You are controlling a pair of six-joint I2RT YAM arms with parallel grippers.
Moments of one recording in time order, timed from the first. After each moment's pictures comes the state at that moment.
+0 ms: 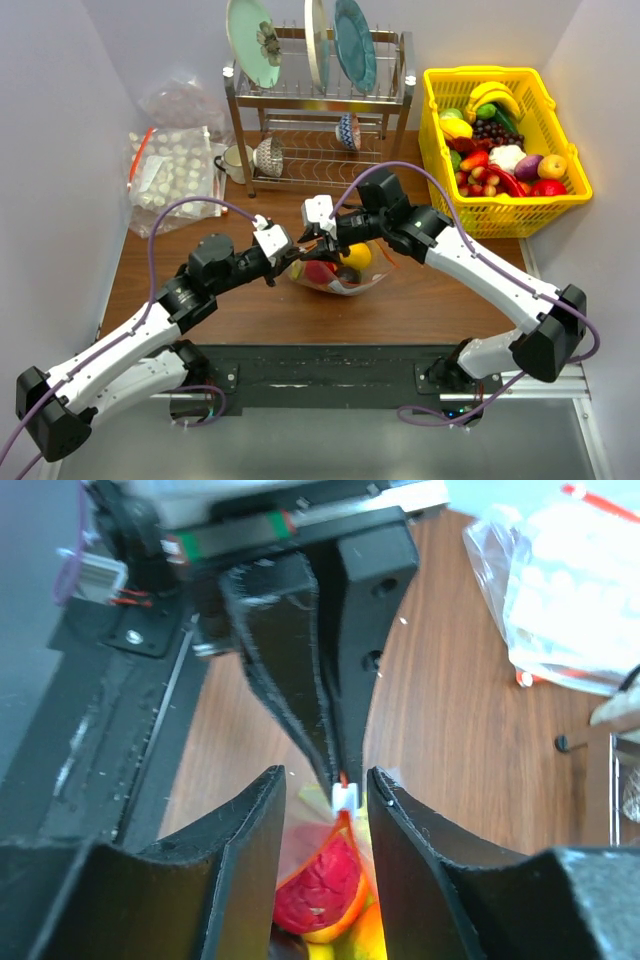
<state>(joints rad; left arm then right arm) -0.74 0.81 0.64 -0.01 0.27 0.14 0.79 1.37 1.30 -0.43 -0.79 -0.59</state>
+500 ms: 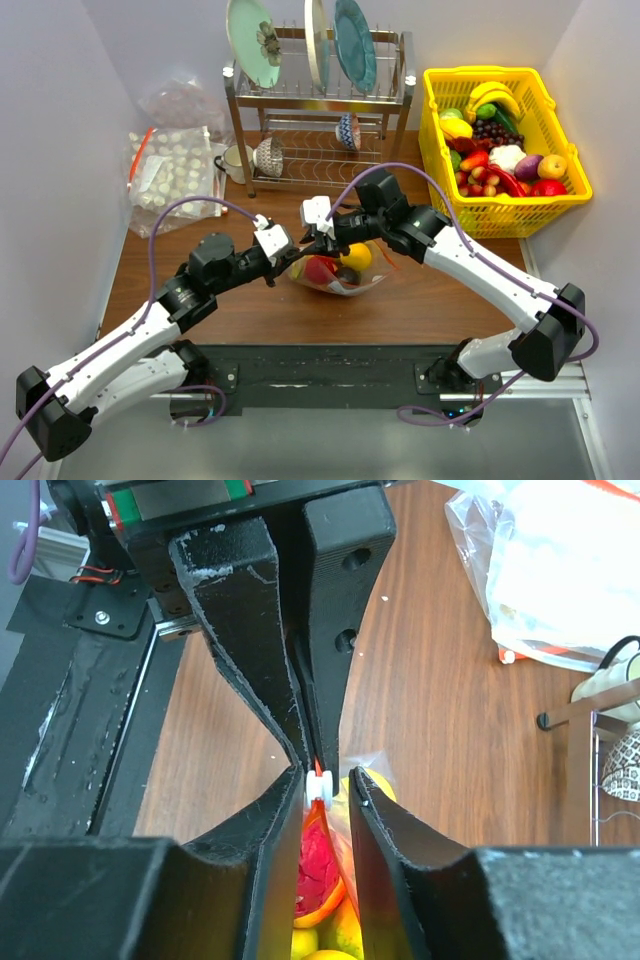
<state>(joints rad) -0.74 0.81 0.65 -0.03 0.27 0.14 0.79 1.39 1.31 -0.44 -0.72 -0.62</state>
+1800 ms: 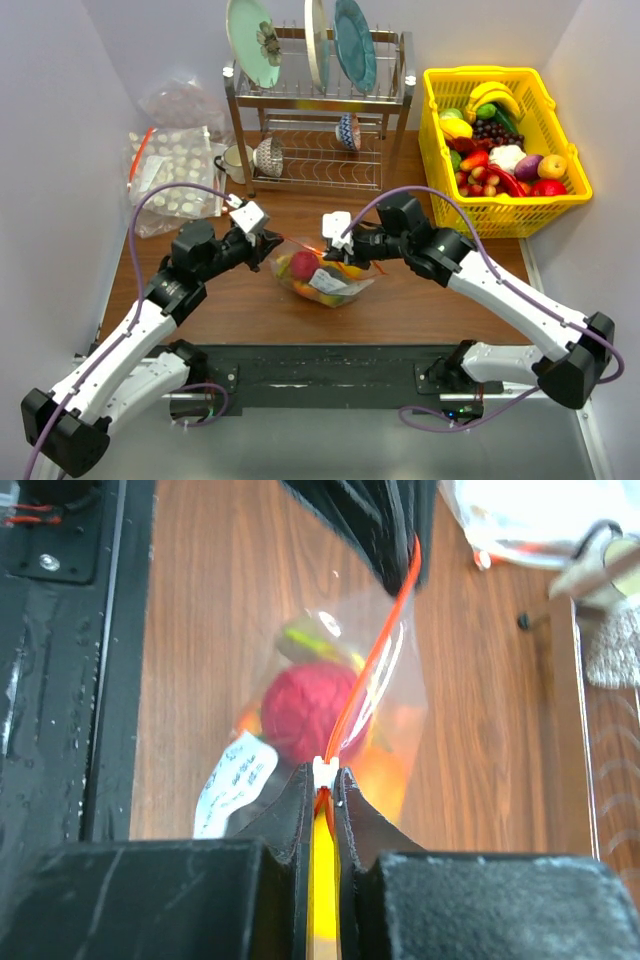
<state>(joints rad) -0.50 0.80 0.68 -0.09 0.35 0.06 0.79 1.20 1.13 -0.46 -0.52 -0.58</state>
